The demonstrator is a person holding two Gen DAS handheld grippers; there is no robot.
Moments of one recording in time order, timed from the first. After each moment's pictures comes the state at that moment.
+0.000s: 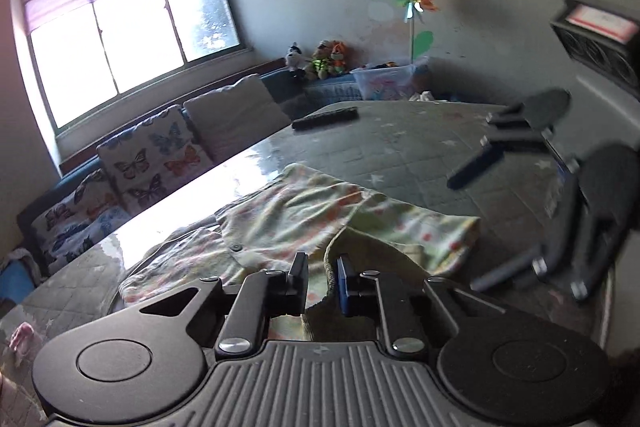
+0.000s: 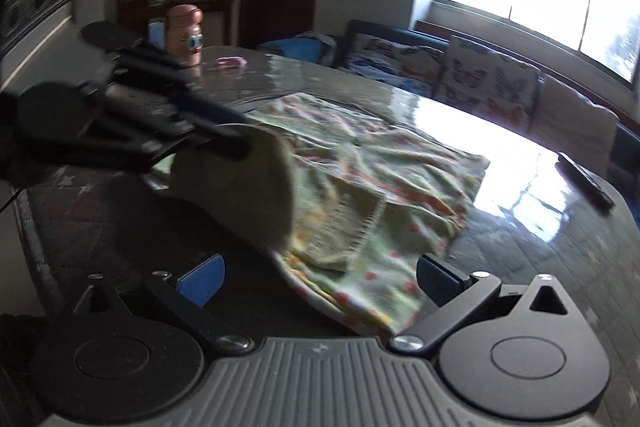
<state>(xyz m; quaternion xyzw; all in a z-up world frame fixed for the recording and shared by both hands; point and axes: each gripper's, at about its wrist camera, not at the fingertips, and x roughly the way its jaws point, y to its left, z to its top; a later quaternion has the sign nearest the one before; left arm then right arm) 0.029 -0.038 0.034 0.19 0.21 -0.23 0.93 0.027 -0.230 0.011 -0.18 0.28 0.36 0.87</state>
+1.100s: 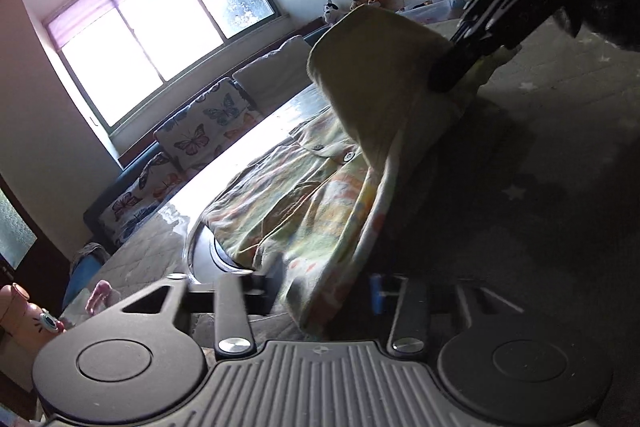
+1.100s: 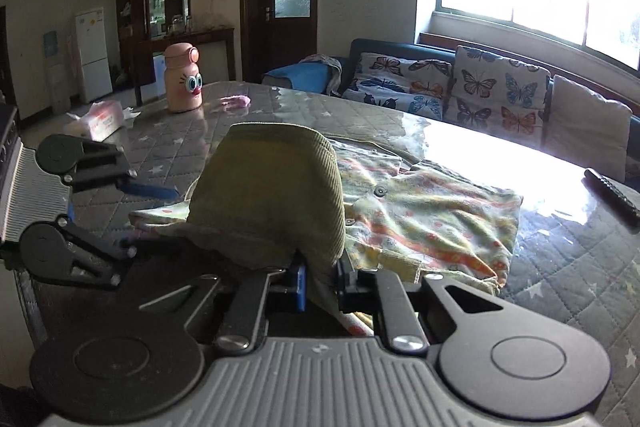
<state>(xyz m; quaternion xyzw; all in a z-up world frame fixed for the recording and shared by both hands) -0.014 0.026 -0.014 0.29 0.23 -0.13 0.92 0.066 -0.203 0.030 -0.11 0.27 0.37 0.88</state>
